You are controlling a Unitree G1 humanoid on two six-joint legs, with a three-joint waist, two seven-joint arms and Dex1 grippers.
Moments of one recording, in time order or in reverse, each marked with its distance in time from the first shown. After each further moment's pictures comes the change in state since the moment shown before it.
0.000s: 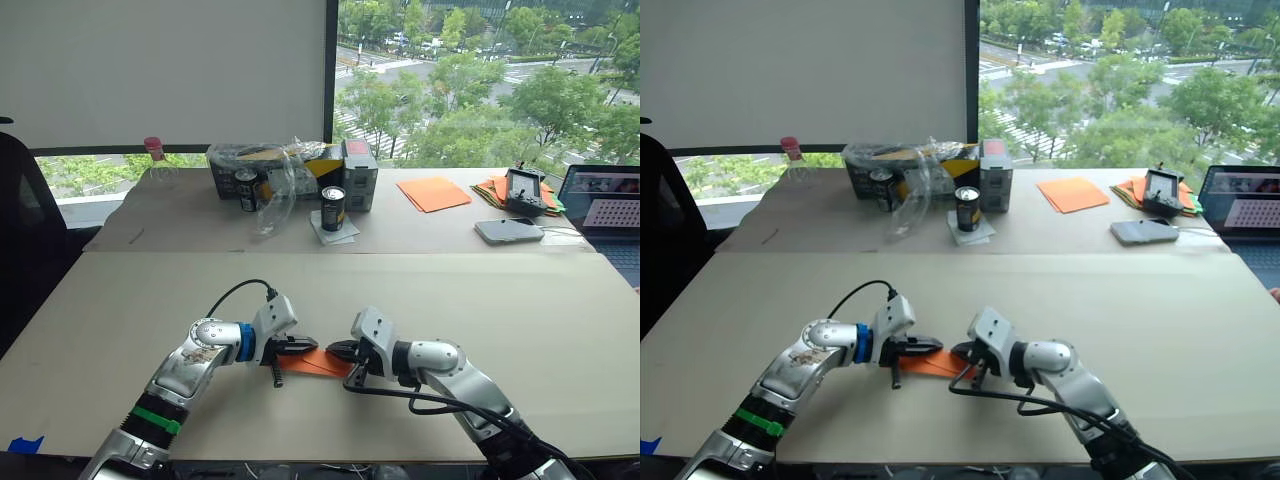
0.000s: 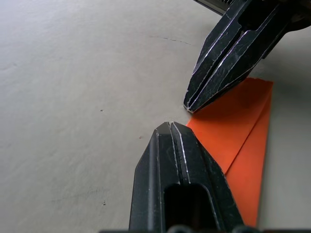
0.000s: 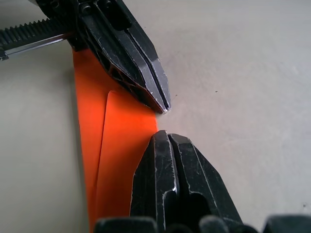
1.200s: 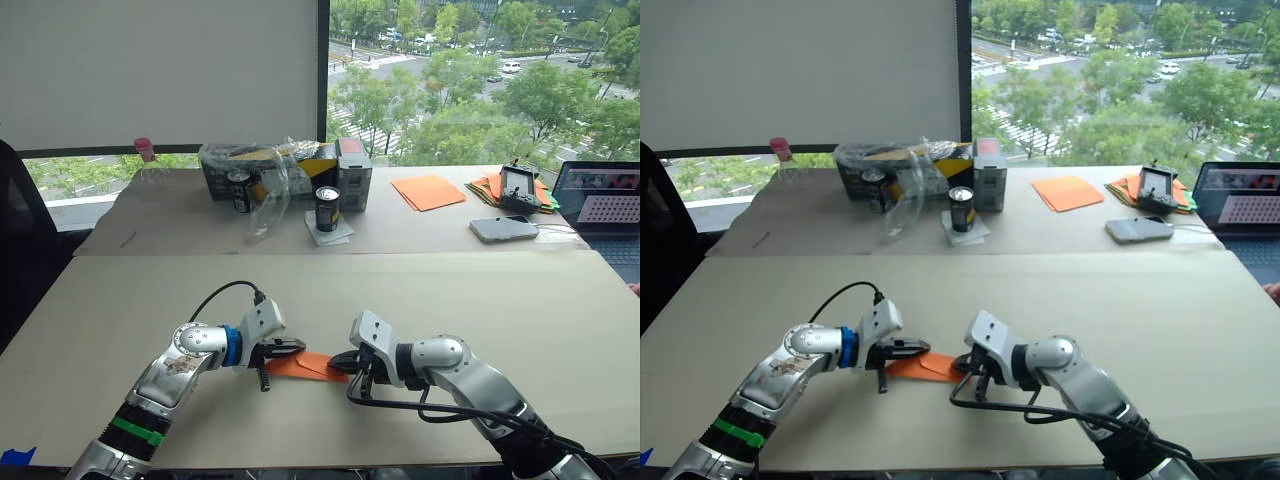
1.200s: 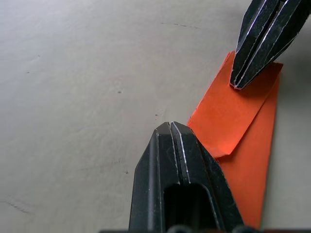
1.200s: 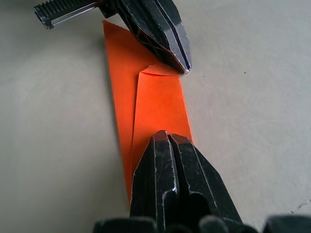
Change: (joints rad) left arm 0.085 0.090 0.017 -0.067 0.012 -0.075 0.014; right arm -0.069 -0.059 0.073 -0.098 0.057 0.186 0.070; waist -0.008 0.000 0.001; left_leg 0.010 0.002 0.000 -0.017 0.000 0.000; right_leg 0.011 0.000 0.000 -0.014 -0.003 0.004
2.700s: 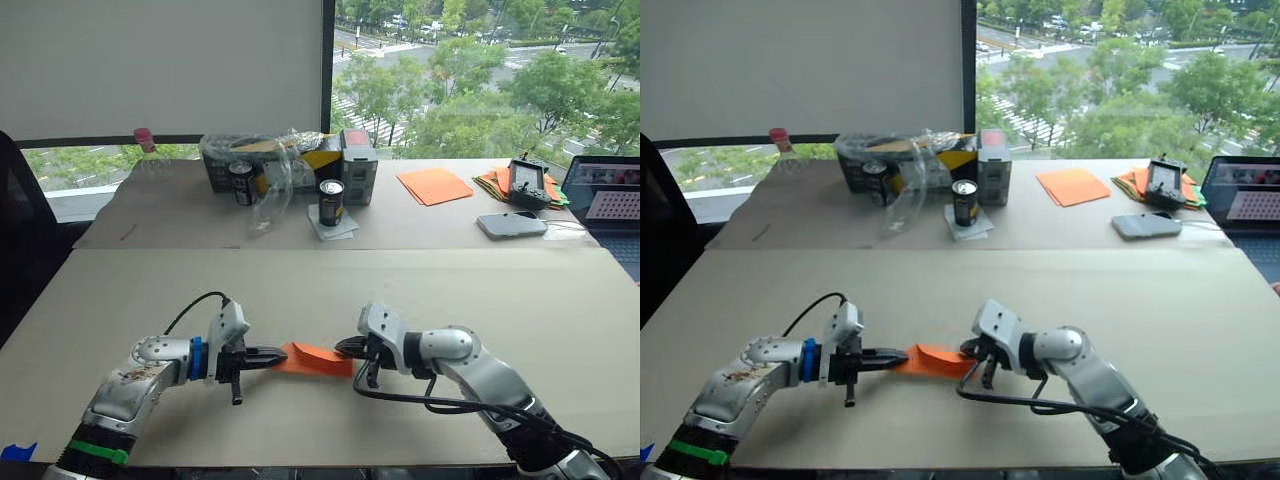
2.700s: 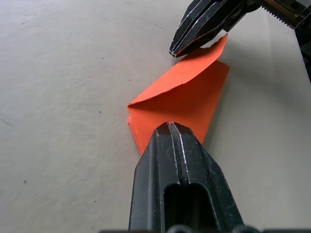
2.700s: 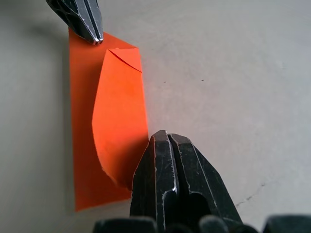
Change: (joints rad) left arm 0.095 0.116 0.200 -0.095 -0.271 0.172 -0.164; right arm -0.039 -0.056 -0.081 -0.040 -0.002 -0.066 0.003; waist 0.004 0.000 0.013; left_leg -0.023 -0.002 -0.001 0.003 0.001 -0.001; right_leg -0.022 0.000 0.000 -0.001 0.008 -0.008
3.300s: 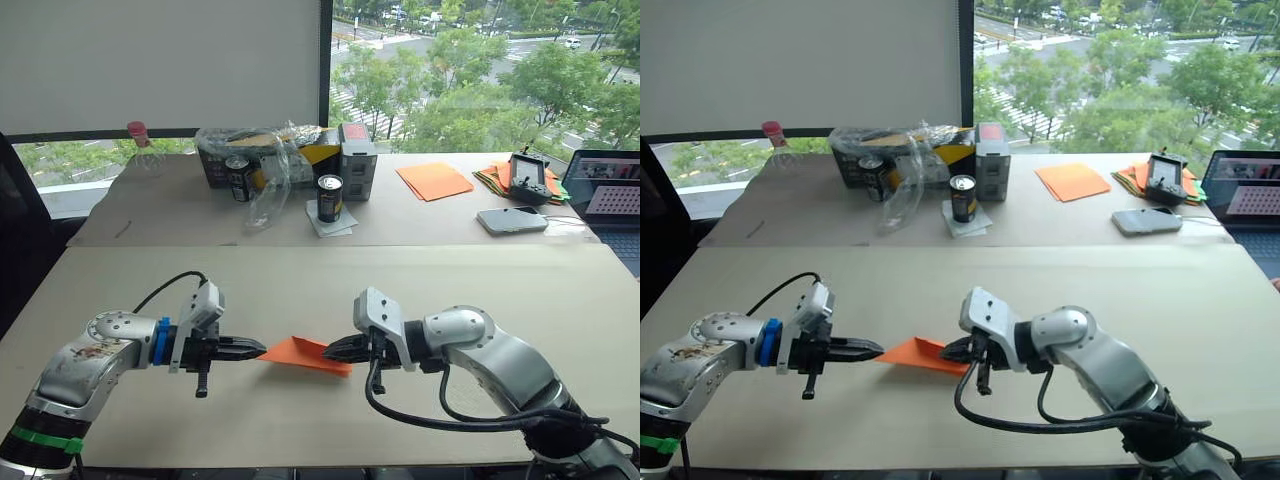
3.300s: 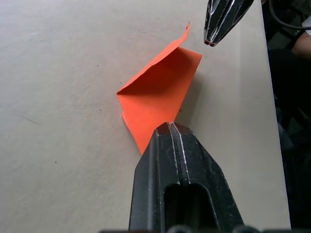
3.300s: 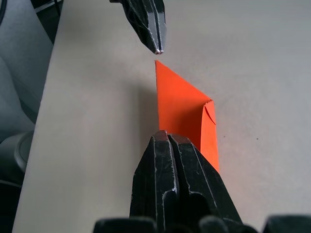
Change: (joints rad) left arm -0.001 0.172 0.060 -0.118 -0.082 0.093 -0.078; right arm -0.092 -0.038 0.039 -0.155 0.152 0.233 0.066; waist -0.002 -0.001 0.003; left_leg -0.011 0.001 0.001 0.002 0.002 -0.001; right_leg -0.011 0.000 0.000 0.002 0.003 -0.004
